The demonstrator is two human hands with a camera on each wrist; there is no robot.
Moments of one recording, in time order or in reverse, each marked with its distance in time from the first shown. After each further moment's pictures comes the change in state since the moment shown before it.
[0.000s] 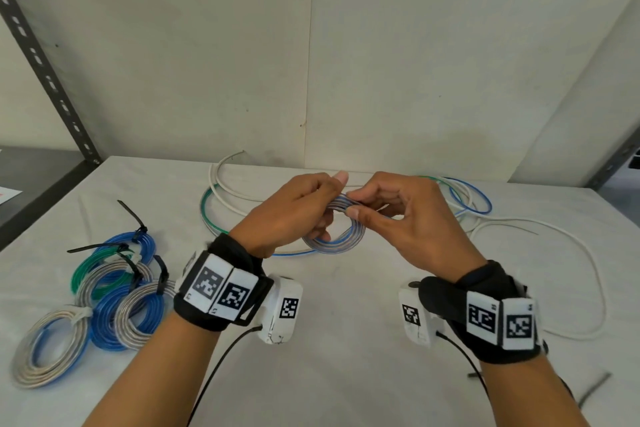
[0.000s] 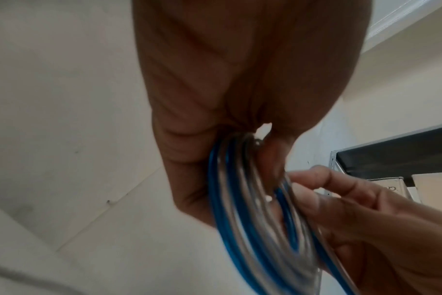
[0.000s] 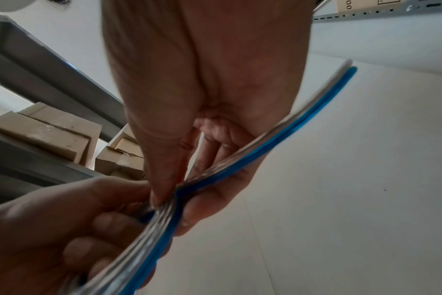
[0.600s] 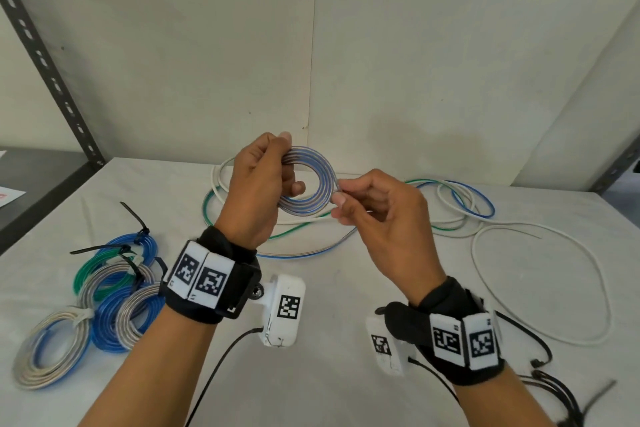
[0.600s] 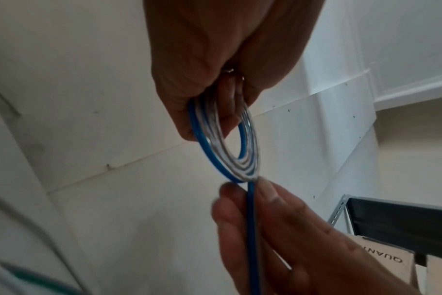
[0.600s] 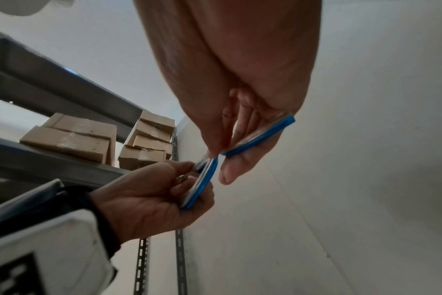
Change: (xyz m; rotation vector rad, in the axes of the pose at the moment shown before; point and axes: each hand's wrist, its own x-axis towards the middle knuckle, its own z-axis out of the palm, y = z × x) left_hand 0.007 0.007 -0.021 -0.553 0.495 0.176; right_hand 0.002 -0.007 0.041 0.262 0.251 0.052
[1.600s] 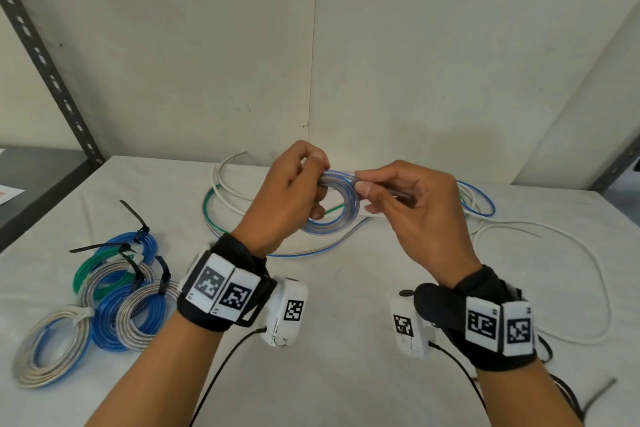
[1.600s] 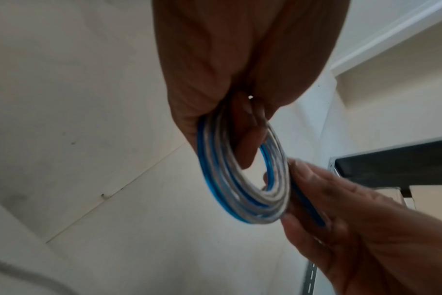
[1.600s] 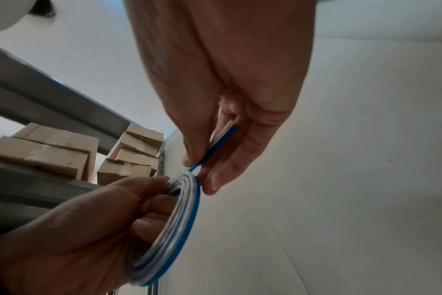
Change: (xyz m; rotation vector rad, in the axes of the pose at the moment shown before) left_hand -0.019 -0.004 0.012 0.331 -0.265 -0.010; right_hand 0.011 -0.006 -0.028 -0.053 -0.042 -0.098
